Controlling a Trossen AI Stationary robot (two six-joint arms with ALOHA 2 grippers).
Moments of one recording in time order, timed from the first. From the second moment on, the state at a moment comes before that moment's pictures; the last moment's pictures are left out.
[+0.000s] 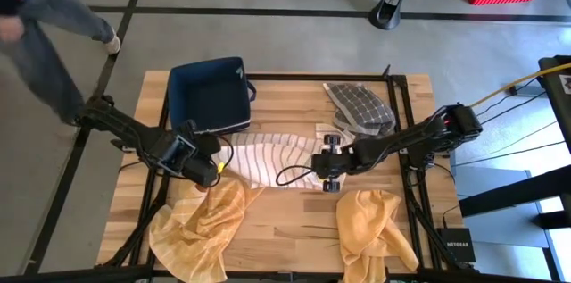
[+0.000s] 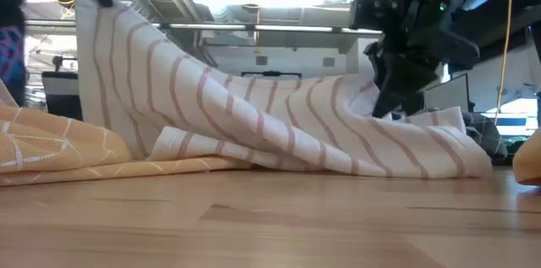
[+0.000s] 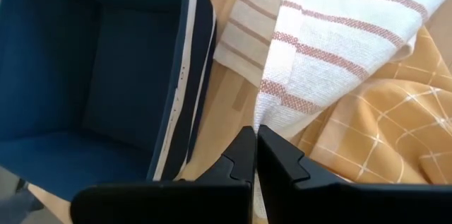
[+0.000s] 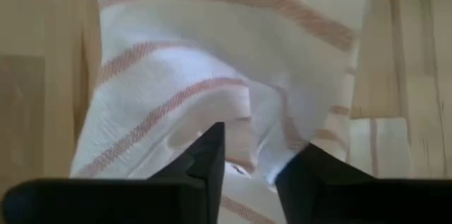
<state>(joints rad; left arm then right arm) -0.46 1.34 1.33 -1.53 -0.53 -0.84 0.24 1.57 0.96 -0.56 0.32 0.14</state>
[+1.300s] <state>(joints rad) -0.46 1.34 1.47 -1.45 -0.61 -0.68 0.39 1.22 1.16 -0.92 0.65 0.10</state>
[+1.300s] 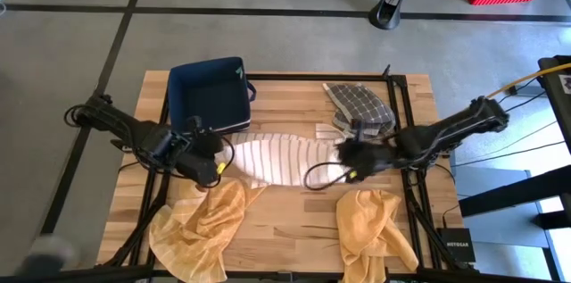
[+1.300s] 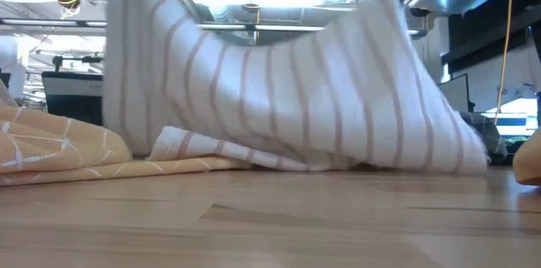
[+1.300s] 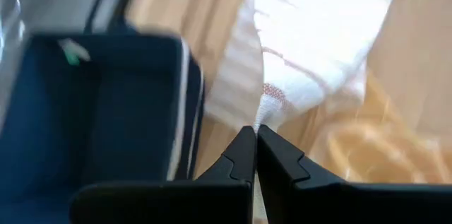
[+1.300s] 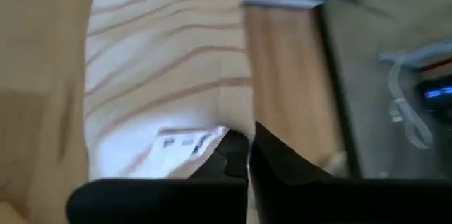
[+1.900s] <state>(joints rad) -0.40 1.34 1.76 -1.07 -1.22 0.01 0.39 1.17 1.71 -1.09 1.16 -0.12</state>
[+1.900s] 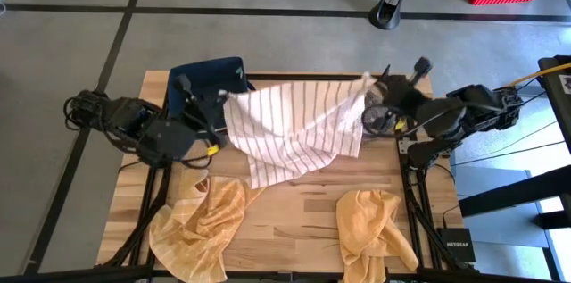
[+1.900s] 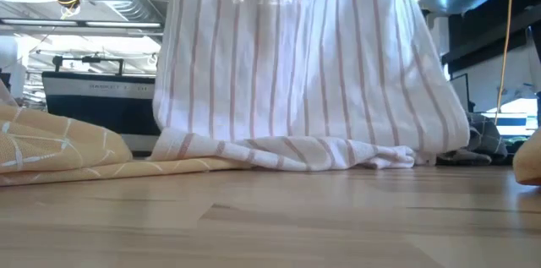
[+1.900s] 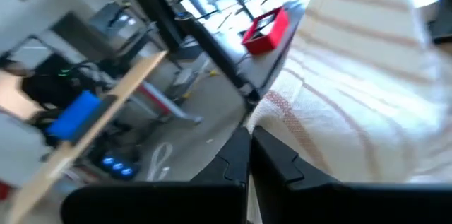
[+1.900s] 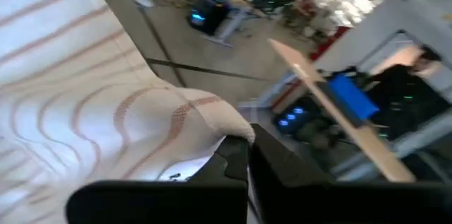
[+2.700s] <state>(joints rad) 0.09 1.33 1.76 -0.41 -0.99 0.60 -0.24 1.15 1.72 -0.81 0.86 -0.44</state>
